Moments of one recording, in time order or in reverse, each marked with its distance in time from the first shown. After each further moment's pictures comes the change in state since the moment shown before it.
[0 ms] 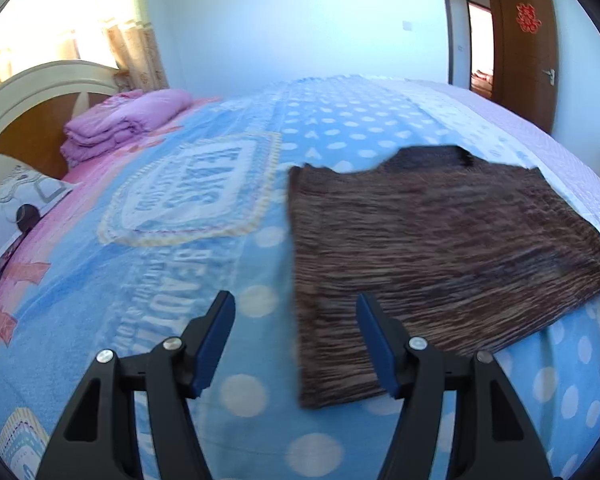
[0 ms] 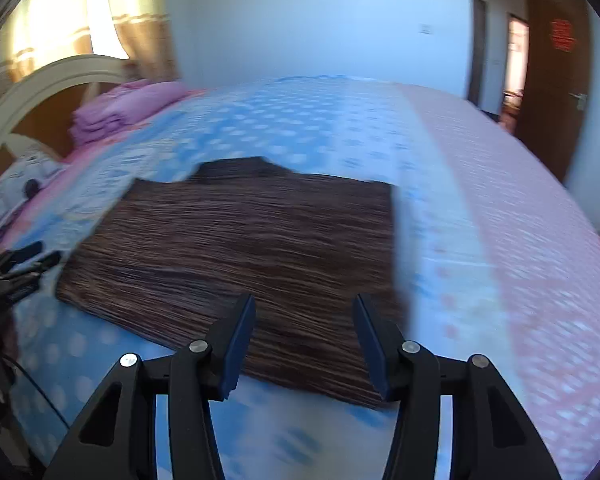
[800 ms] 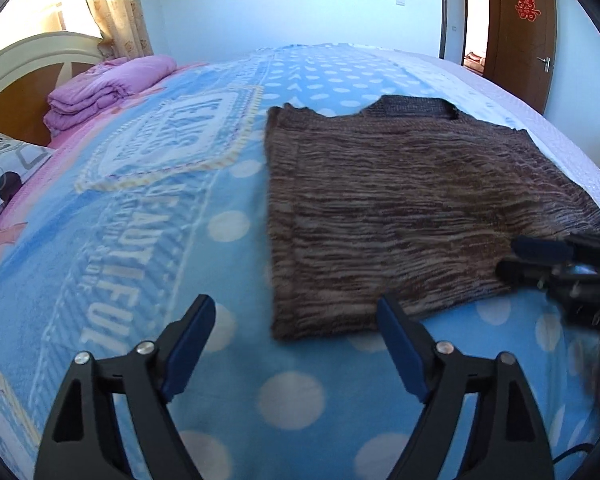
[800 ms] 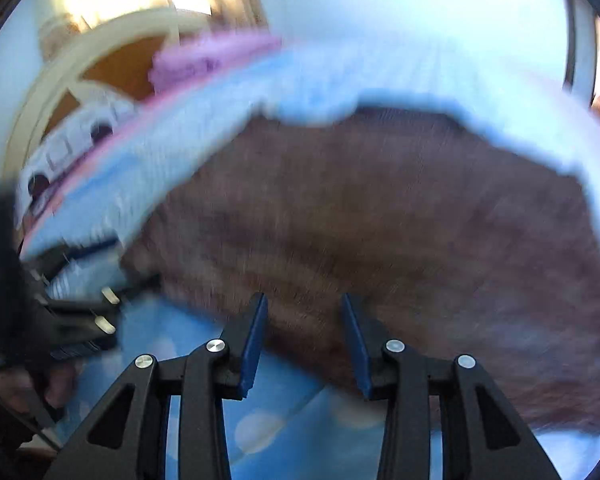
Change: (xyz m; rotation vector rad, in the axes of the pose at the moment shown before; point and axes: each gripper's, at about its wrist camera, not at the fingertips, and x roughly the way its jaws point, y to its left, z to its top) left arm 0.002 0.002 -0.037 -0.013 0.097 -0.046; right arm 0.088 0.118 -0.021 -0.107 0.183 0.254
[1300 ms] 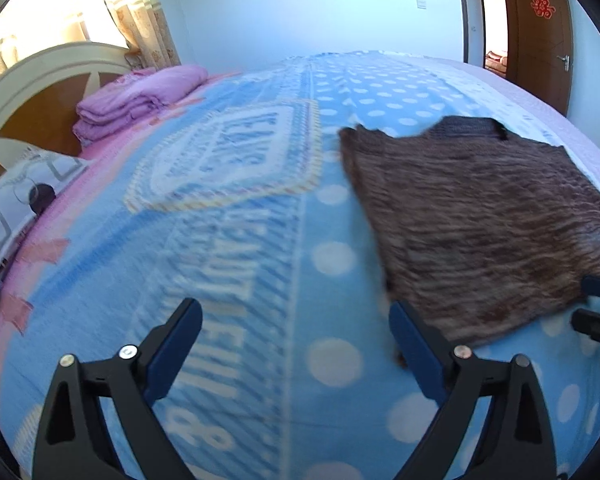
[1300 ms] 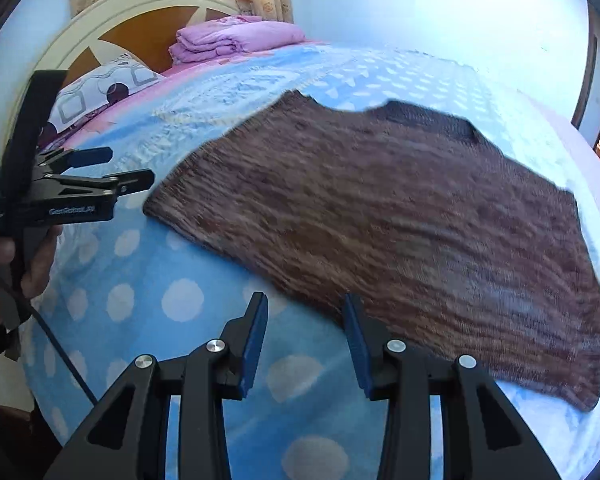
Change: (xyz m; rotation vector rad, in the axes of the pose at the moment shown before) left arm 0.004 0.056 0.024 0.011 -0.025 0.111; right arm -0.026 0.035 -0.018 -0.161 -0.041 -0.071
